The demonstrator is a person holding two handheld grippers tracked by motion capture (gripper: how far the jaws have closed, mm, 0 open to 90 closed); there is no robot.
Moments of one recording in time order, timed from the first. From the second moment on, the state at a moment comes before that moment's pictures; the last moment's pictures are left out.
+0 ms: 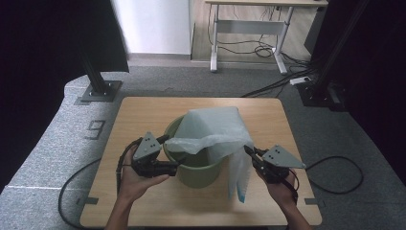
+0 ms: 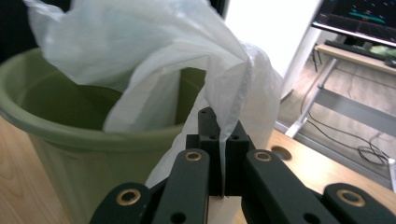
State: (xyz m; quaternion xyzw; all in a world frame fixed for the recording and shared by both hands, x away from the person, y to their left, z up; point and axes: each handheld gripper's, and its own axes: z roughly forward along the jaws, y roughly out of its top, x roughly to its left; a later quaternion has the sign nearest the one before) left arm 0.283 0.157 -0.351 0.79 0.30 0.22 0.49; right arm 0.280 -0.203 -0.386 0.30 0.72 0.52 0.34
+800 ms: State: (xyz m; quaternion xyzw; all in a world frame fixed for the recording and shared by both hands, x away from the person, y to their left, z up) left arm 0.285 0.117 -0.369 0.81 0.28 0.19 0.48; right arm 0.271 -0.190 -0.381 0.28 0.72 0.55 0.31
